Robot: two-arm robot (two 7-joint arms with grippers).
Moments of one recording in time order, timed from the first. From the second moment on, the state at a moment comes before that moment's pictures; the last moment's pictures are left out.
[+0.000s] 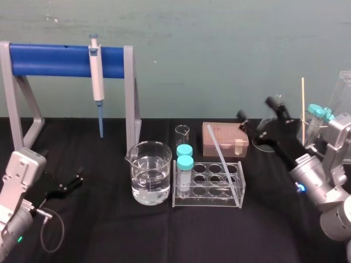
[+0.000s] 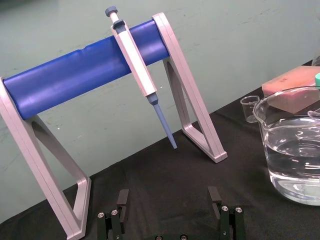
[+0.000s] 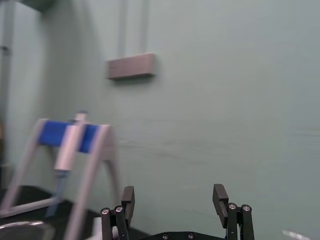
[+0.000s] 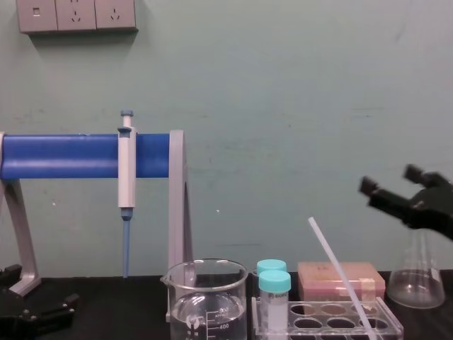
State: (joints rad) left arm -0.20 0.60 0.45 -1.41 -0.25 -0.12 0.03; right arm 0.52 0.23 -0.20 -0.84 0.42 -0.61 0.61
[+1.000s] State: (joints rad) left arm -0.20 0.60 0.45 -1.41 -0.25 -0.12 0.03; right arm 0.42 0.21 -0.08 -0.95 0.35 -0.22 0.29
